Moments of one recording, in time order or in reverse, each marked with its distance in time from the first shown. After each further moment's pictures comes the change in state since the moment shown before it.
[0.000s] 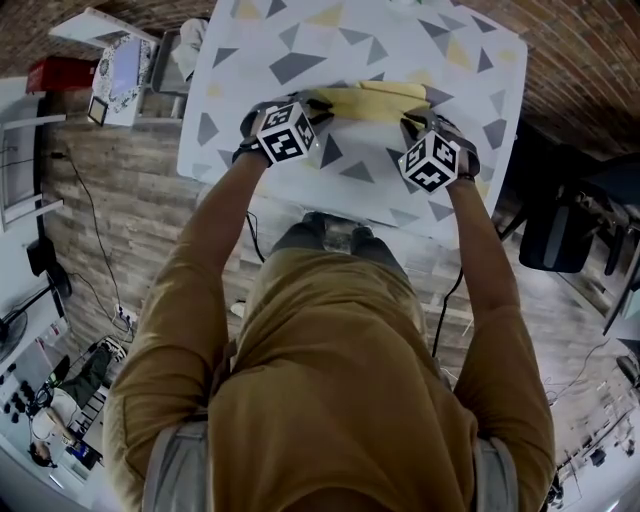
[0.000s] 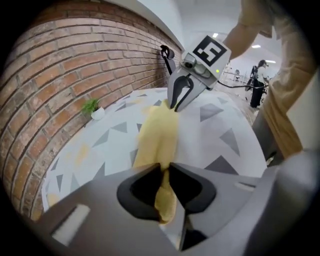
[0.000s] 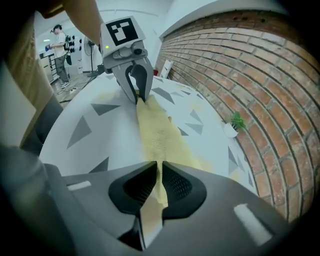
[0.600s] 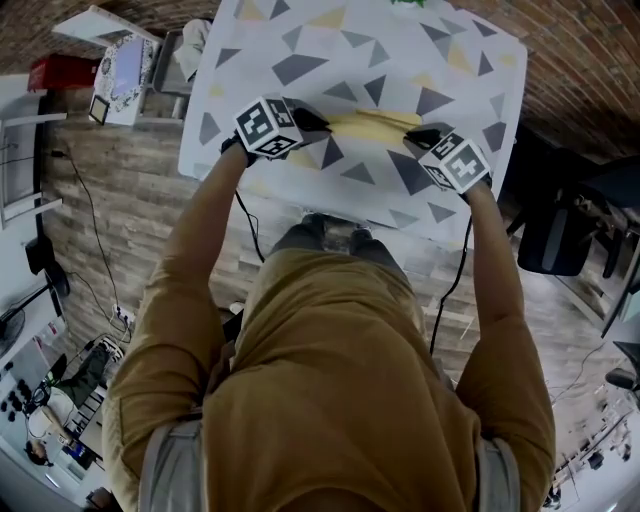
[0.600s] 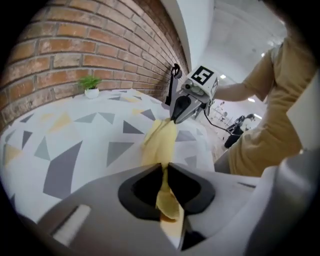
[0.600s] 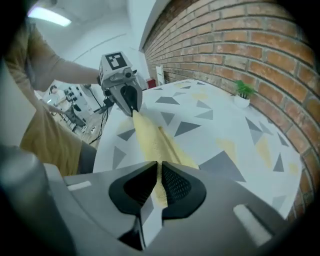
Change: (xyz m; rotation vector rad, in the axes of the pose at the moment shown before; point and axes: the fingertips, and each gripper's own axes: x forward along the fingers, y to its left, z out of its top) left arm -0.038 -0.029 0.007 -0.324 -0.123 -0.346; right arm -0.045 0.019 0.008 0.334 -0.044 0.361
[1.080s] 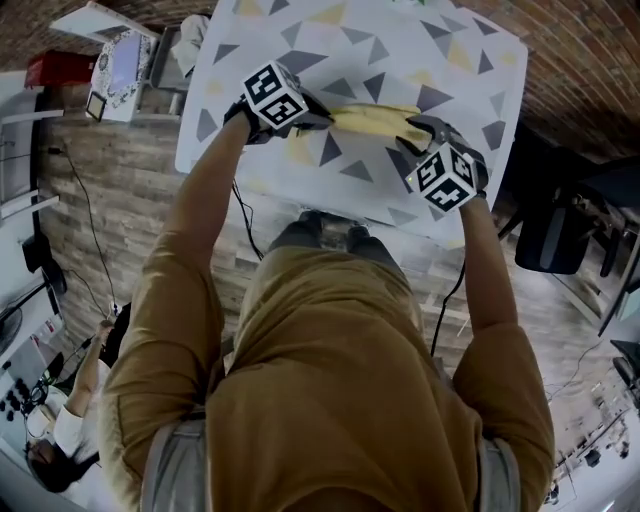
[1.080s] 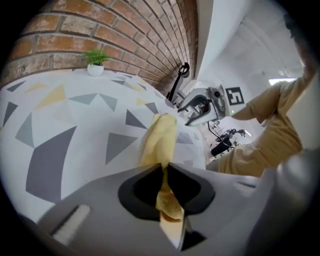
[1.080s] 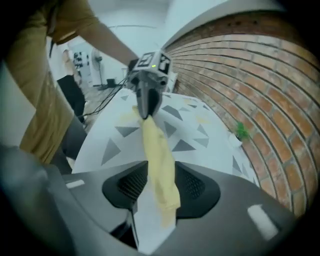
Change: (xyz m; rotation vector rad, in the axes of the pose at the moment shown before) left arm 0.009 0.016 0.004 -0.195 0.064 -0.174; right arm -0.010 0.009 0.021 -0.313 -0.032 -0.230
